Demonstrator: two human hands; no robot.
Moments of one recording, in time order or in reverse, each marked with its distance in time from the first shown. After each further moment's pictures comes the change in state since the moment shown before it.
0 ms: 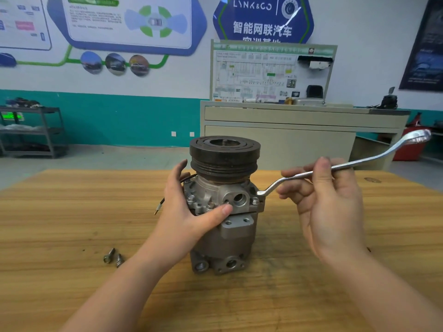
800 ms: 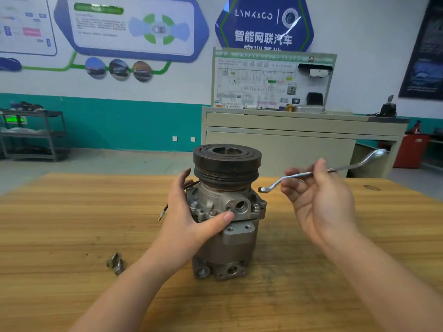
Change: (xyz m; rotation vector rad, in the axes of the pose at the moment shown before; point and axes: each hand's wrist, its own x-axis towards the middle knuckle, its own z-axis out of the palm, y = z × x) left_hand 0.000 0.000 -0.001 -0.011 -0.009 0.011; right_hand 0.029 0.004 0.002 0.219 0.144 0.304
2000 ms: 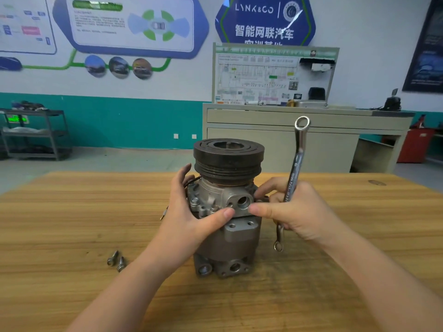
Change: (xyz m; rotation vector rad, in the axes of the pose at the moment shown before) left_hand 0.003 -0.006 0.000 -0.086 -0.019 0.036; right_hand -0.002 0.012 -0.017 -0.894 -0.574 0.039
